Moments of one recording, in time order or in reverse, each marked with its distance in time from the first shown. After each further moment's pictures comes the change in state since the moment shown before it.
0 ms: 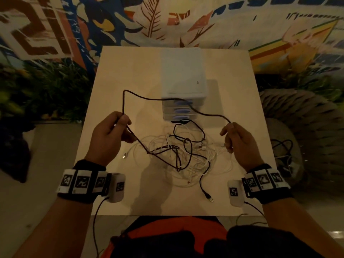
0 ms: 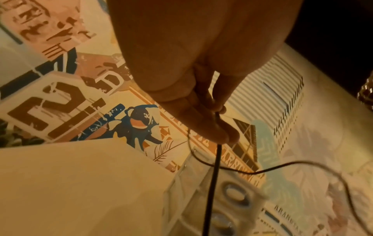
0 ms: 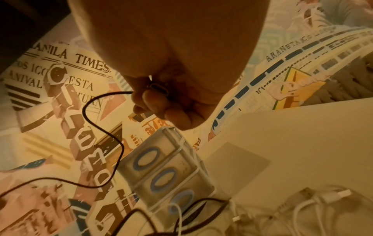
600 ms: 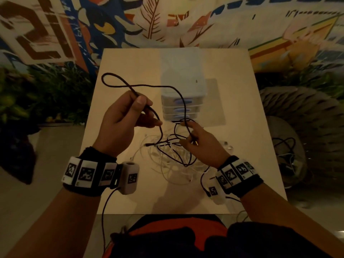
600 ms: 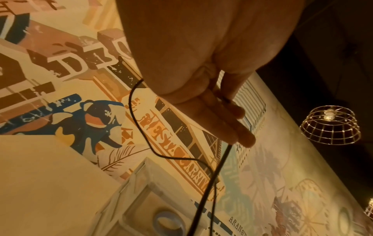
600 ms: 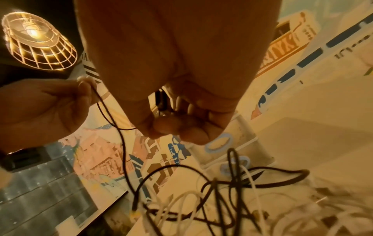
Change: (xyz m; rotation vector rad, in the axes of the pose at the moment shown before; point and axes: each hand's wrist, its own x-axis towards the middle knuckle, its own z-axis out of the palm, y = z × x) left_hand -0.006 0.080 0.023 -0.294 -0.194 0.170; right_hand 0.003 -0.024 0.072 -0.174 -0.332 -0.094
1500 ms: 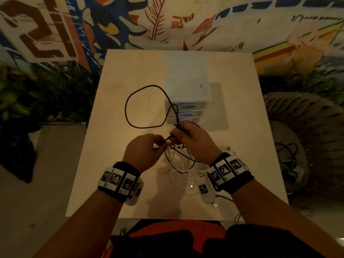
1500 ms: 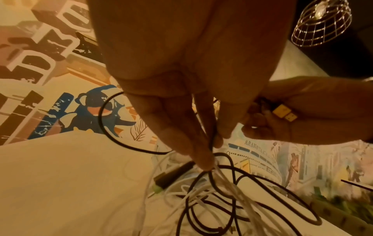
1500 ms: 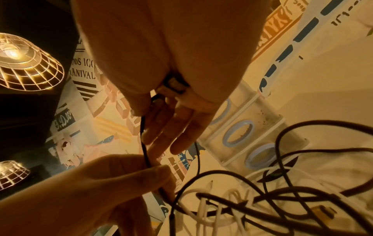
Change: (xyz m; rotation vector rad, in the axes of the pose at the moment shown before) left_hand -0.008 -0.103 0.016 1.030 -0.172 -0.139; right_hand 0.032 -0.023 0.018 0.248 -0.036 -0.025
